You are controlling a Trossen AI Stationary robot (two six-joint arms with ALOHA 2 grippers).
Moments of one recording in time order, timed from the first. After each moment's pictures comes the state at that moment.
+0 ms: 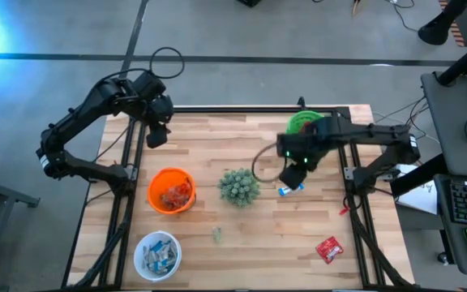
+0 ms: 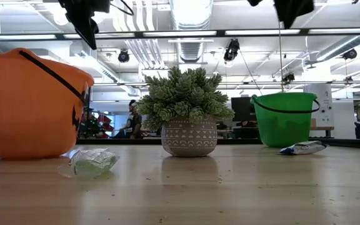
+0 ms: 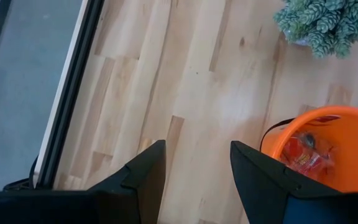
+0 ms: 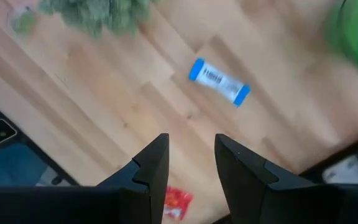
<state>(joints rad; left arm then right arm) 0.62 1.26 1.53 -1.41 0.10 0.36 0.00 1.55 1.71 -1.57 -0.13 0.74</state>
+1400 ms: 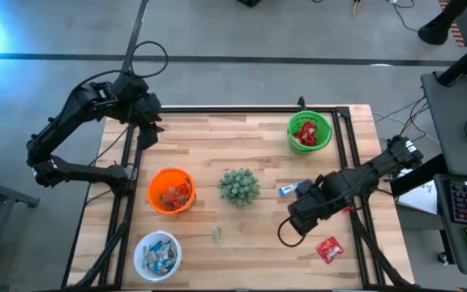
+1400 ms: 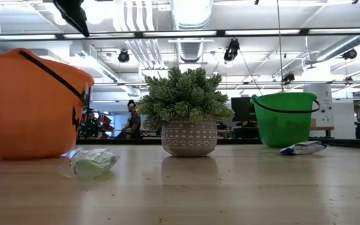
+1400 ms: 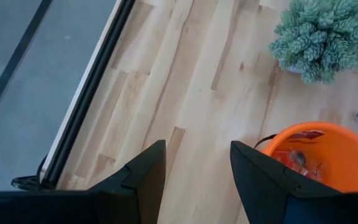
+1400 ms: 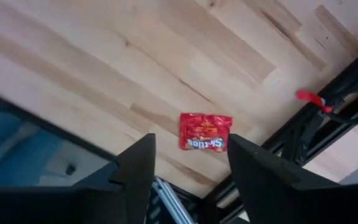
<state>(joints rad) 0.62 1.13 1.53 -1.40 0.09 0.28 0.47 1.58 1.59 -1.53 -0.18 1.43</state>
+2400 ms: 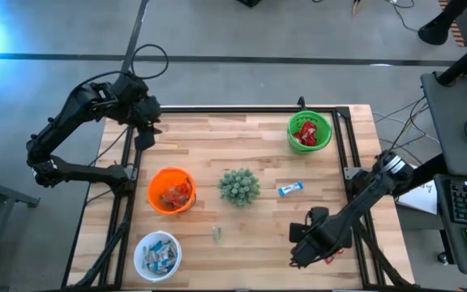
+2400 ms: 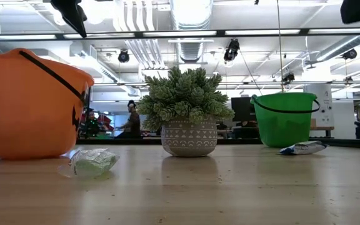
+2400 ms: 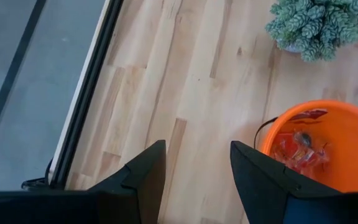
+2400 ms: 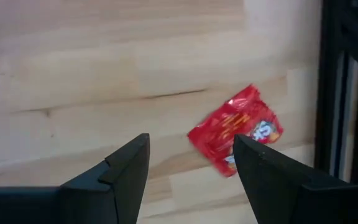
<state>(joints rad) 0.63 1.13 1.52 -1.44 0.09 0.37 0.72 1.77 1.37 -1.34 -0.11 2.39</state>
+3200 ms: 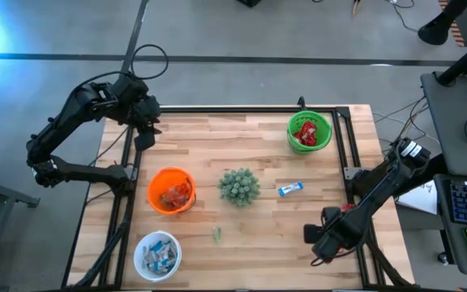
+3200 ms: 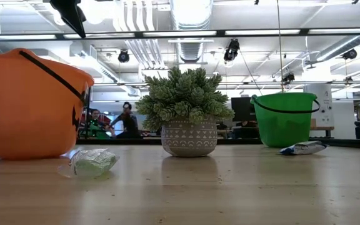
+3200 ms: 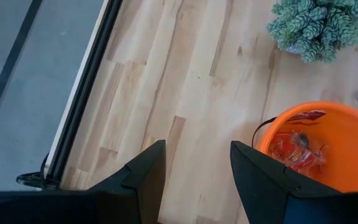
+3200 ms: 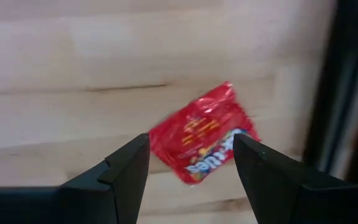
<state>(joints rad) 0.63 1.13 1.52 -1.45 0.09 0.34 0.82 1.54 1.00 -1.02 -0.16 2.45</state>
